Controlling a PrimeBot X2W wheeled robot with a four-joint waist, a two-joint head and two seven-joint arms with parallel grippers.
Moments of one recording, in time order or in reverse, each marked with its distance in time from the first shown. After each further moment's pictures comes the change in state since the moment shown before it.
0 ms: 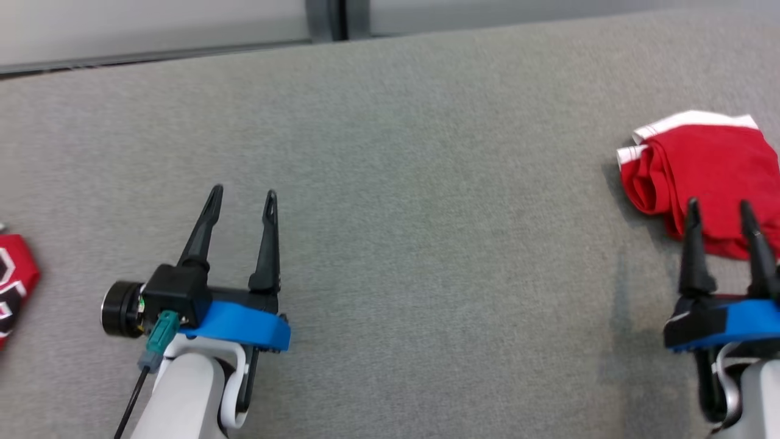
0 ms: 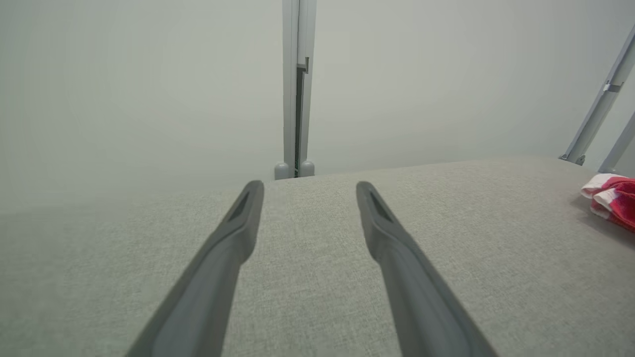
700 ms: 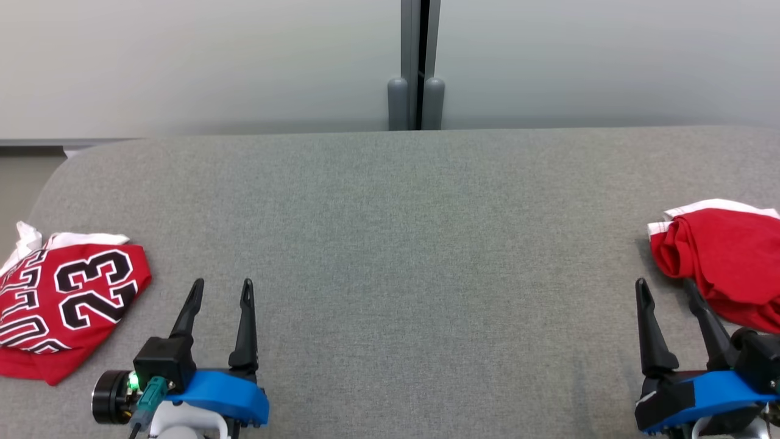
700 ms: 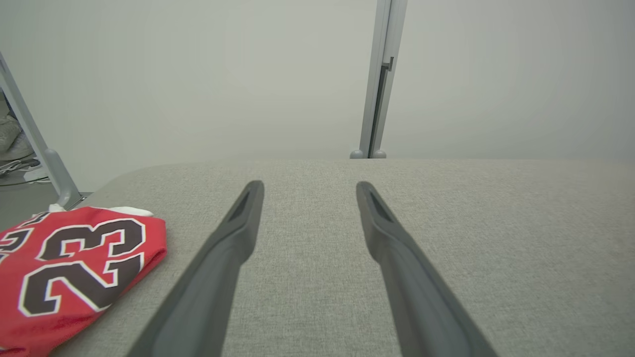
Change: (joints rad) left arm 0.178 0.032 0.029 0.065 -0.049 0.026 0.003; right arm 0.253 0.035 0.110 -0.188 0.060 0.000 0.139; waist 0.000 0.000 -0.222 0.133
